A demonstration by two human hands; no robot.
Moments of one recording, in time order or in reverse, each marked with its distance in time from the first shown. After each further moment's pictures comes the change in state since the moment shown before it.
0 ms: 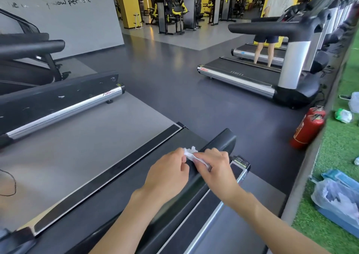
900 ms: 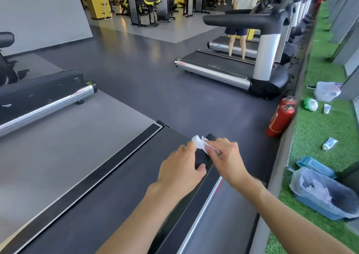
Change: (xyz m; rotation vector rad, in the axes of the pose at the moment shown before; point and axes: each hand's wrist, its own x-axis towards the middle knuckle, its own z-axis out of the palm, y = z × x) left_hand 0.080 0.042 0.047 0.070 -0.054 0.173; right_hand 0.049 0.083 -0.041 -0.182 0.050 0.176
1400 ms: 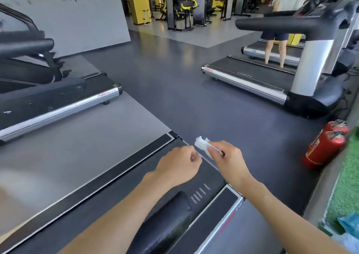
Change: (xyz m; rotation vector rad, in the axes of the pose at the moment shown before) left_hand 0.195 0.023 0.048 -0.114 -0.097 -0.256; right_hand 0.157 0.127 -0.014 0.290 -0.220 0.084
